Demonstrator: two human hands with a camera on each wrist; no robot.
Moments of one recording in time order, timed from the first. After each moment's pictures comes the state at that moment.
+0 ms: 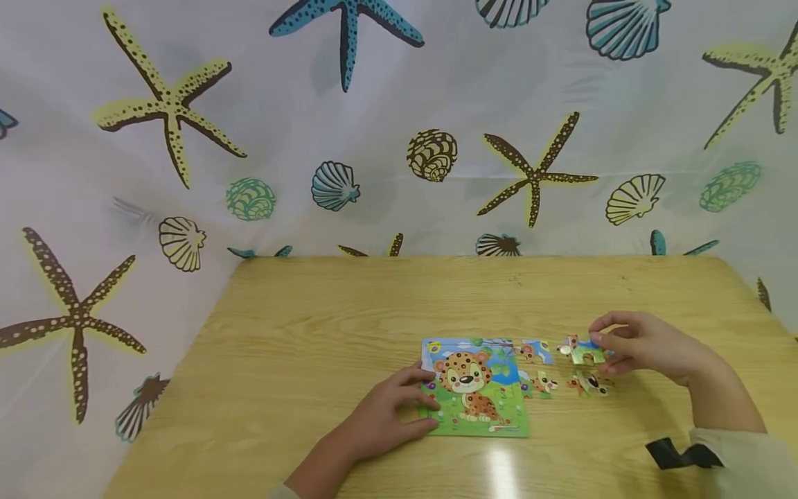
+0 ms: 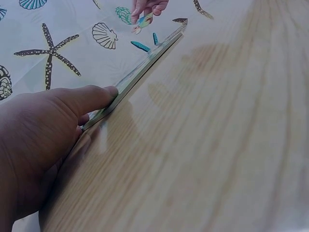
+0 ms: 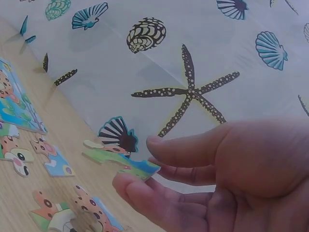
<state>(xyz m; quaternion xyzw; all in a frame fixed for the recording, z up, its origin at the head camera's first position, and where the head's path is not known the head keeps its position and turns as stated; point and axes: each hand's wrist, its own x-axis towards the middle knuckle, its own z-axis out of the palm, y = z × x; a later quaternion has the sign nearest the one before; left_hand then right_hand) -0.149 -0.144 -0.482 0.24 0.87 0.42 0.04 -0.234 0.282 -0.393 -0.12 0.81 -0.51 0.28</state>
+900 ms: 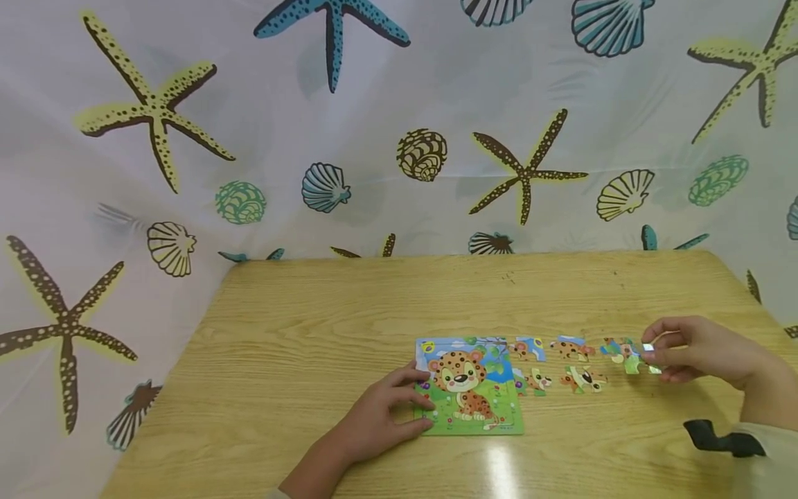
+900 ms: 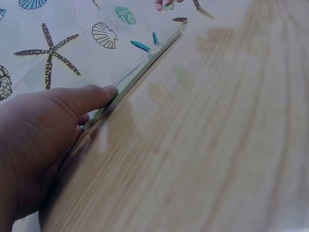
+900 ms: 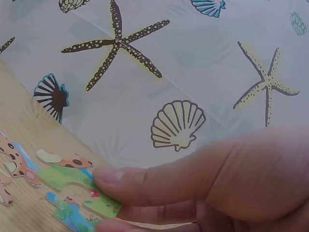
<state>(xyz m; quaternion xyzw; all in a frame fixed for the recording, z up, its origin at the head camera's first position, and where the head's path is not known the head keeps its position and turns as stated) -0.148 -0.142 -0.478 0.25 0.86 0.44 0.05 -0.231 0.356 -0.403 -0.09 0.85 -0.44 0.28</state>
